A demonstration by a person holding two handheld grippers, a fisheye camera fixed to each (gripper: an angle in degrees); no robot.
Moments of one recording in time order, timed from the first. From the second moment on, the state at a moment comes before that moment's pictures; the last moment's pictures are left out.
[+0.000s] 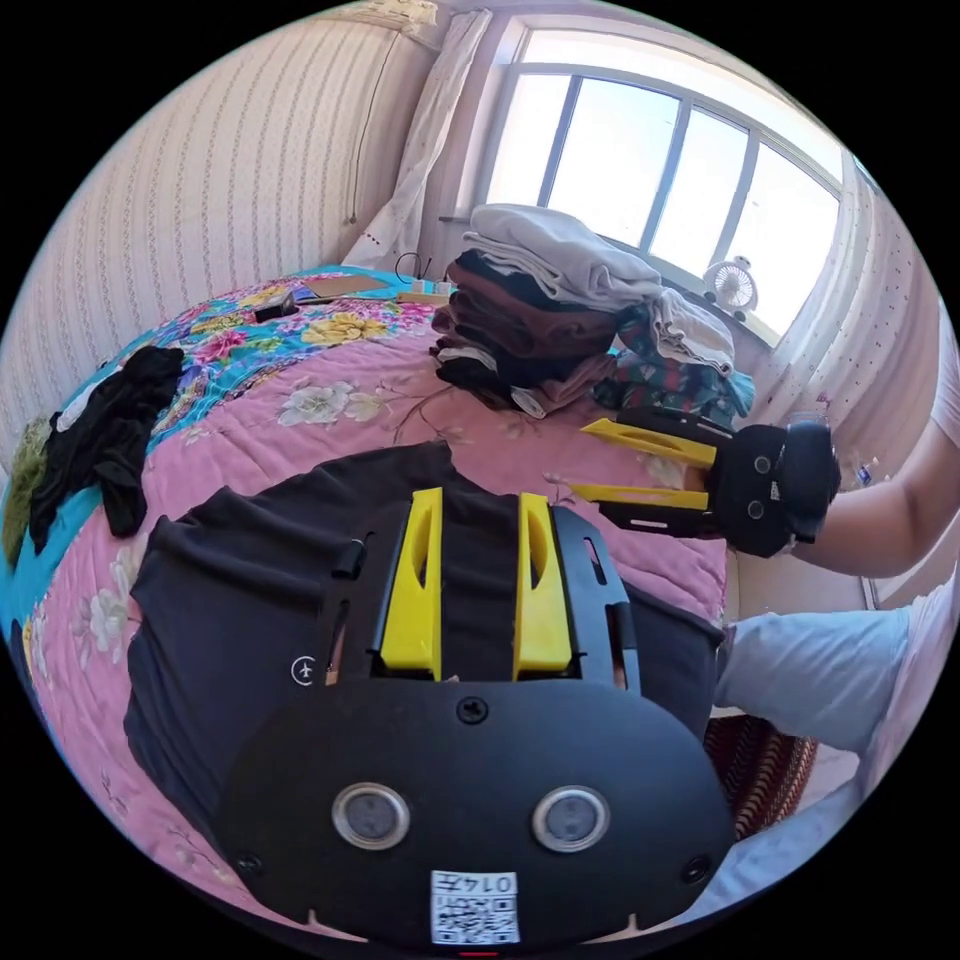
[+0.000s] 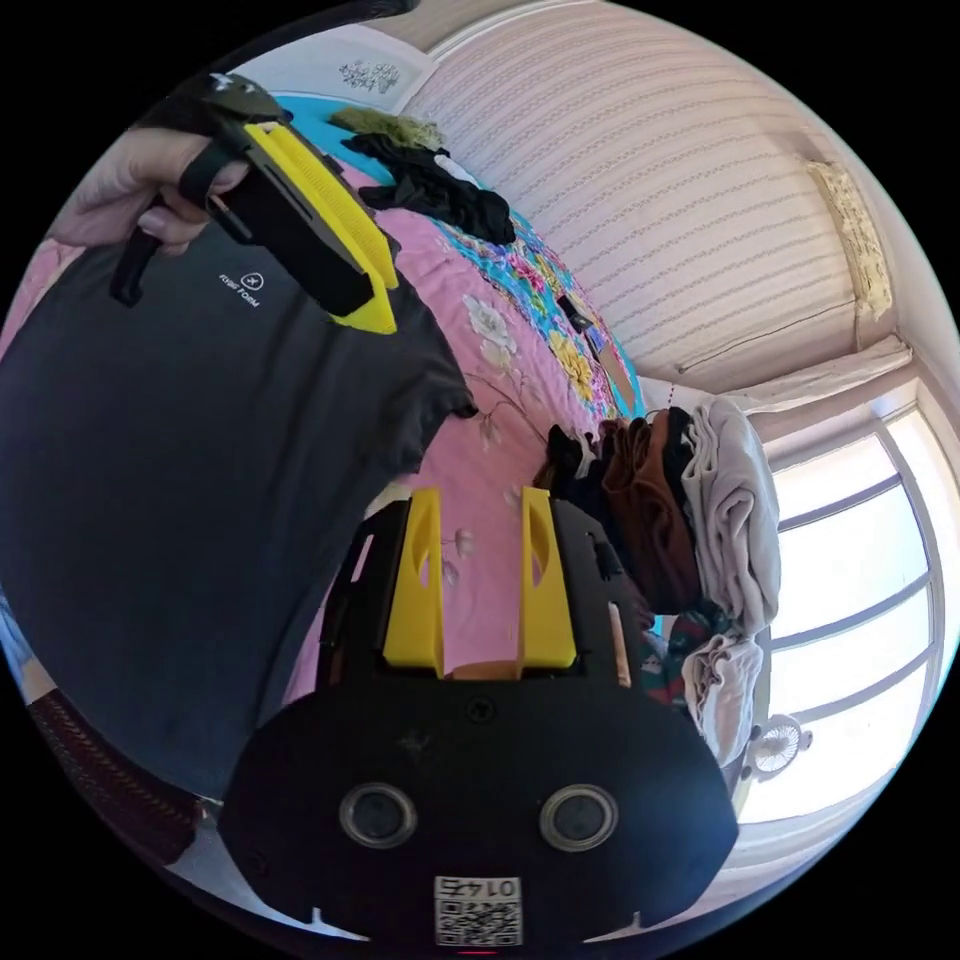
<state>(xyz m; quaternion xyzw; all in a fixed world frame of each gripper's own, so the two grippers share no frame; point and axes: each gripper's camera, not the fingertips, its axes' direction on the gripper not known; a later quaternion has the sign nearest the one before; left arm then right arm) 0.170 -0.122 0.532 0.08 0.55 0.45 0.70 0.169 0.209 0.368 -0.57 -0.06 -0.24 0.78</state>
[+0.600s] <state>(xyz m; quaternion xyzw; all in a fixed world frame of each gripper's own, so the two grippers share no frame) 0.370 -0.200 0.536 0.05 0.50 0.51 0.70 0.239 0.298 0.444 -0.64 -0.08 0.00 0.76</state>
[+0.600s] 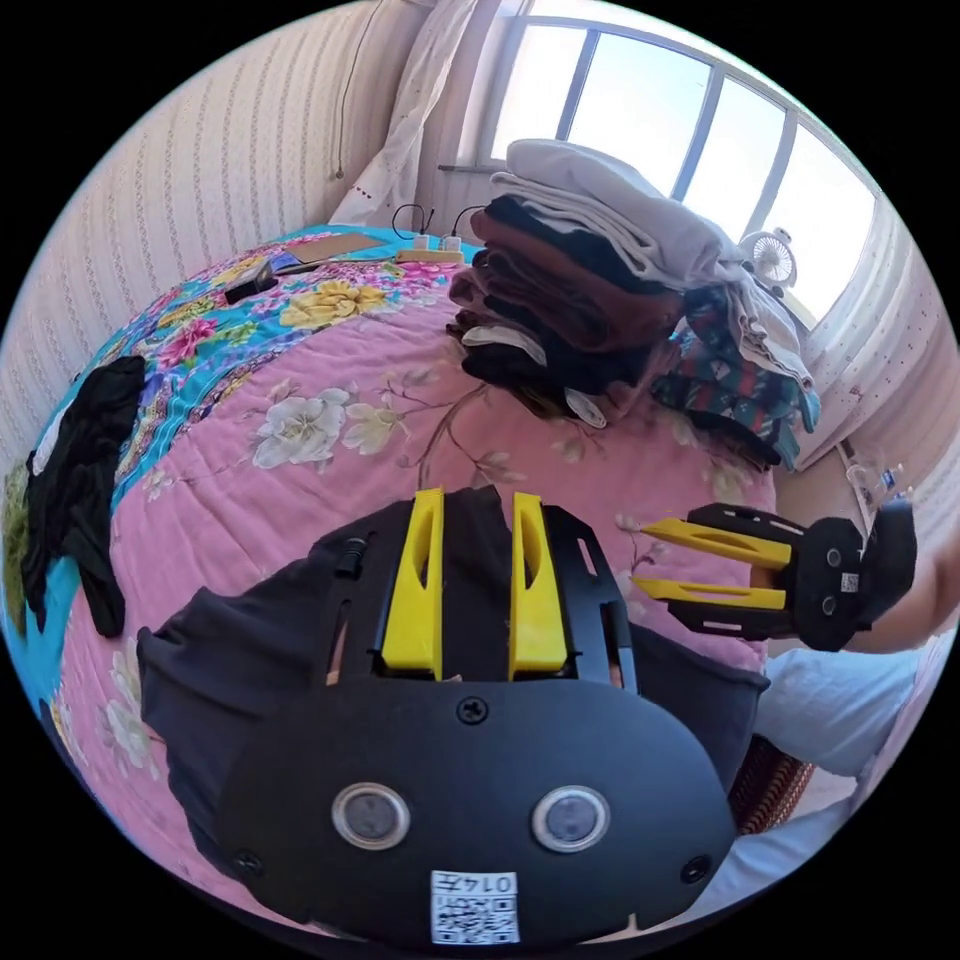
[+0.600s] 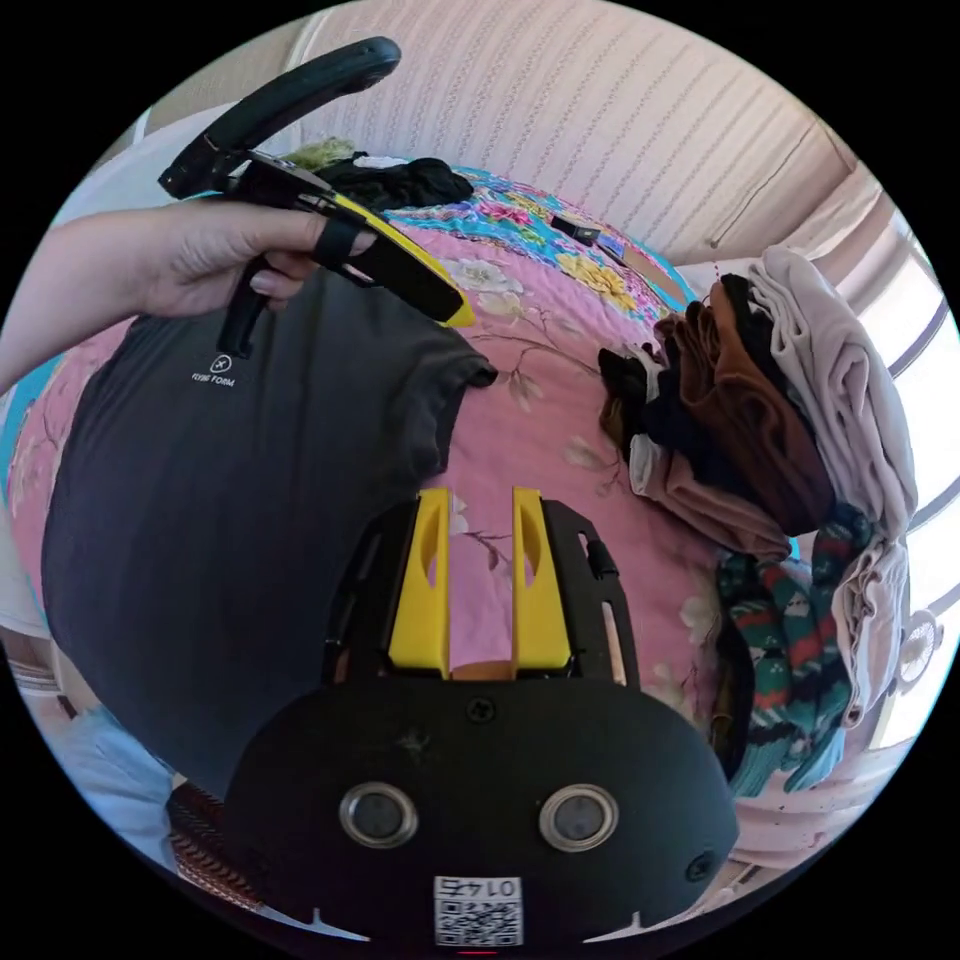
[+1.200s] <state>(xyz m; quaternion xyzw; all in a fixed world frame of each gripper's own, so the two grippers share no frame) 0.516 -0.183 0.520 -0.01 0.41 0.60 0.69 0.288 0.374 0.492 -0.66 -0.10 0.15 0.73</state>
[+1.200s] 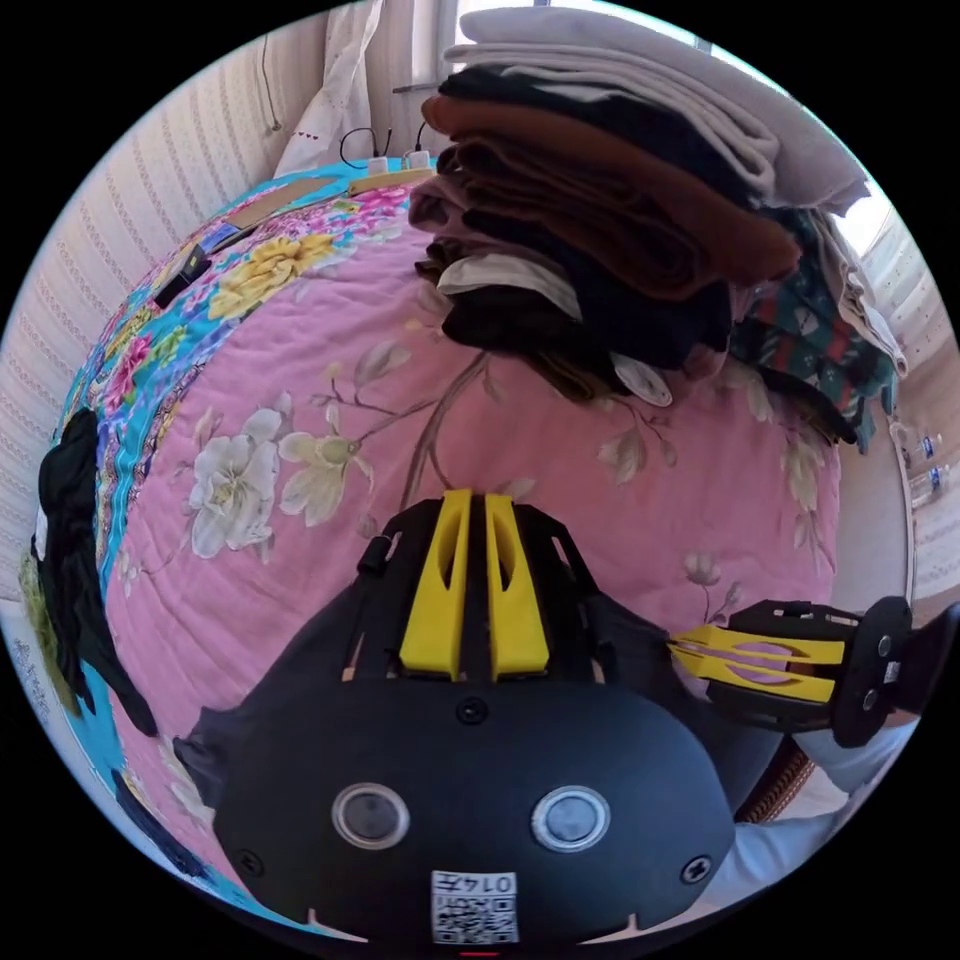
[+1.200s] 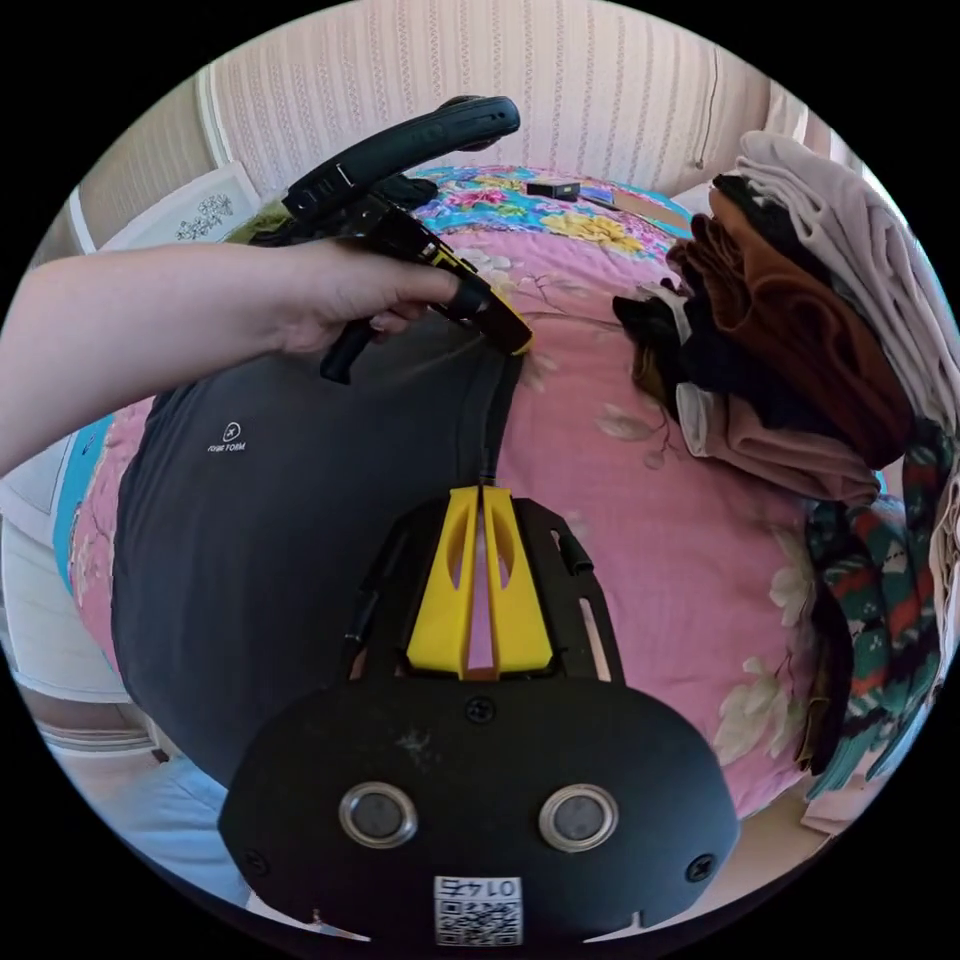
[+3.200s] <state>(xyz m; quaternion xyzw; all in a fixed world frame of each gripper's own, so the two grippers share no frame) -0.091 -0.196 0.627 -0.13 0.39 0.07 0.91 -0.208 0.299 0.762 -0.59 -0.58 -0.17 0.54</state>
